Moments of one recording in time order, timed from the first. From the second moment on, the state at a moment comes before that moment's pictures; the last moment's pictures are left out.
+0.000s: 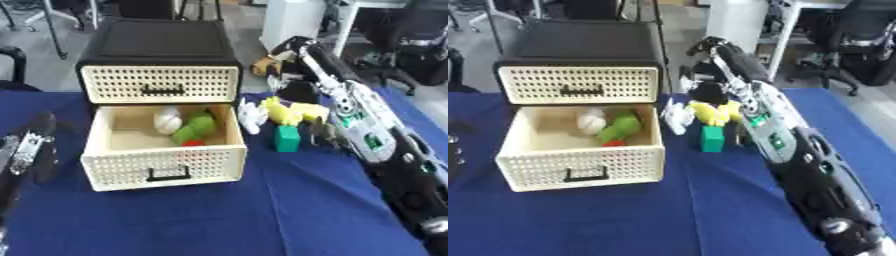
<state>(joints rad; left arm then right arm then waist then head) -0.21 0.32 -0.11 -1.92 -0.14 0.13 -0.09 -0.77 -0.32 0.21 -1.34 0.73 0.06 0.12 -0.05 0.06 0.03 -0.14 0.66</state>
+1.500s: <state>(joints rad) -0.25 0.29 -0.14 -1.93 -0.11 0.13 -0.12 -0.80 -0.06 0.25 -1.14 1.01 -0.12 -0.01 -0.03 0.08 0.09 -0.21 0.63</state>
